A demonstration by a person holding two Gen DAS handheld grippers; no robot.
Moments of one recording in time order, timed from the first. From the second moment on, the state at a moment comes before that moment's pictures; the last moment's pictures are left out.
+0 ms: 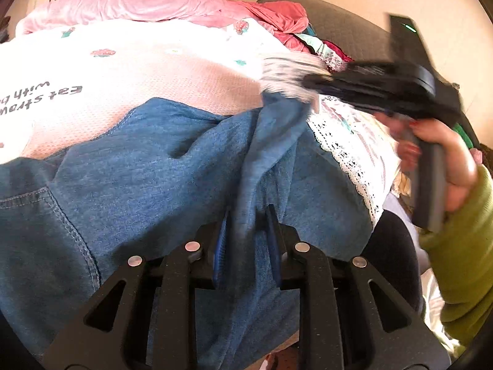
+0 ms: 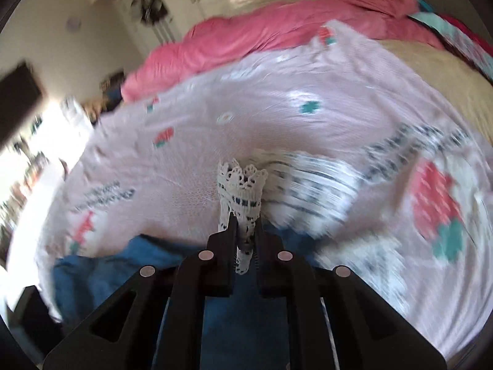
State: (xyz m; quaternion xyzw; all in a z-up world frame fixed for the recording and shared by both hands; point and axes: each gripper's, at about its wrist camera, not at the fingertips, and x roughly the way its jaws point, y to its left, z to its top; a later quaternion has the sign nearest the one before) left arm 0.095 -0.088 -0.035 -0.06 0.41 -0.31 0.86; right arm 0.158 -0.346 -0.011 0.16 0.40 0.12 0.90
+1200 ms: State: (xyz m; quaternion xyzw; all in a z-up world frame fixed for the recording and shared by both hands) left arm 0.042 -0.087 -0.026 0.01 0.38 -0.33 0.86; right arm 0.017 -0.441 -0.050 0.29 0.40 0.11 0.86
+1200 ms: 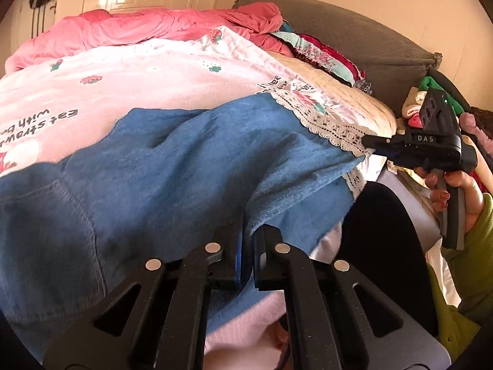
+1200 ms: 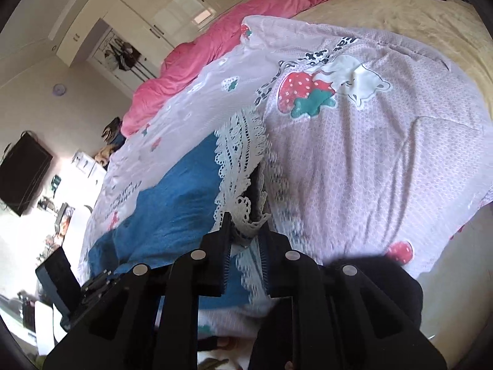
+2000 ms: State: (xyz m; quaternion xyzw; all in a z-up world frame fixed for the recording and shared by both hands) left arm 0.033 -0.097 -0.053 0.06 0.41 -0.32 0.85; right arm 0.002 -0.442 -0.085 0.27 0.46 0.07 0.85
